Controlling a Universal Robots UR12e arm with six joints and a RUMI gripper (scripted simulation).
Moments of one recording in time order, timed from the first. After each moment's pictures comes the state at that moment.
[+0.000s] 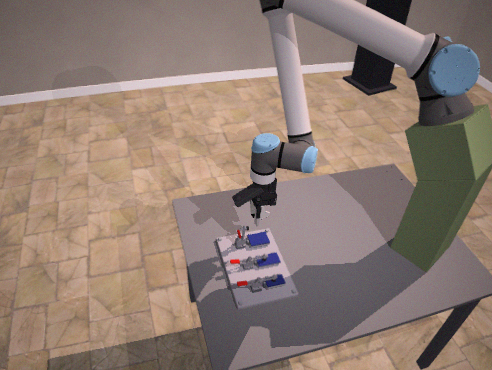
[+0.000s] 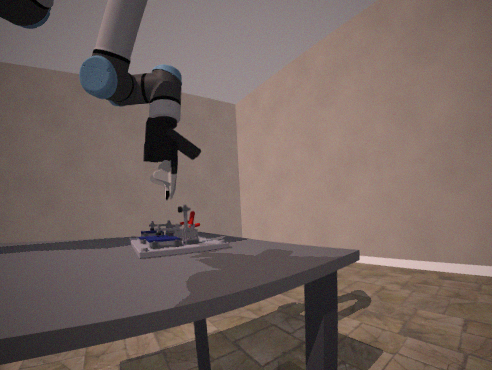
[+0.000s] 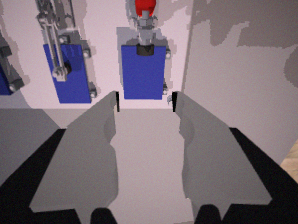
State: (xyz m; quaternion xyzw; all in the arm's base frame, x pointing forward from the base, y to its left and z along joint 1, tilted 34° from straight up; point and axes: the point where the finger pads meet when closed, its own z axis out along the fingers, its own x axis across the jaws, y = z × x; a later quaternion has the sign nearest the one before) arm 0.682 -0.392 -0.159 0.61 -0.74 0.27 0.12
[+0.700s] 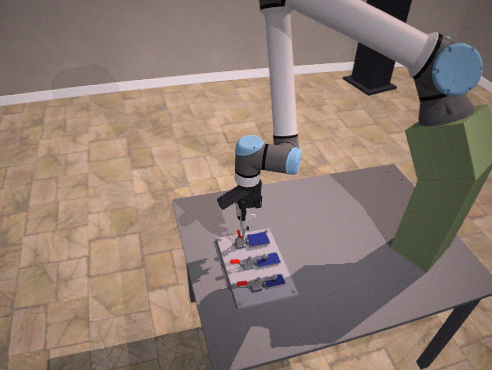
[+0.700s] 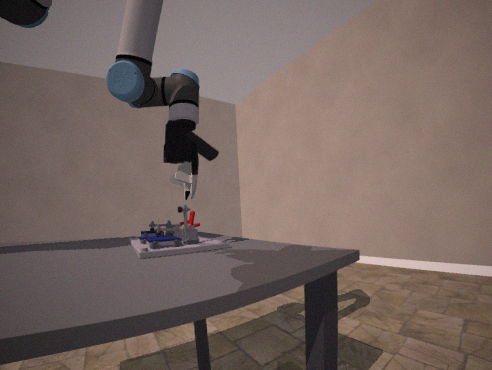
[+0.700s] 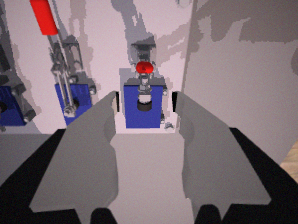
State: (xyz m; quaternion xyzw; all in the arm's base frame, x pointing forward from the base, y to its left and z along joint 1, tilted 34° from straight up) arm 0.737 -0.398 -0.145 0.61 -0.74 0.27 0.12
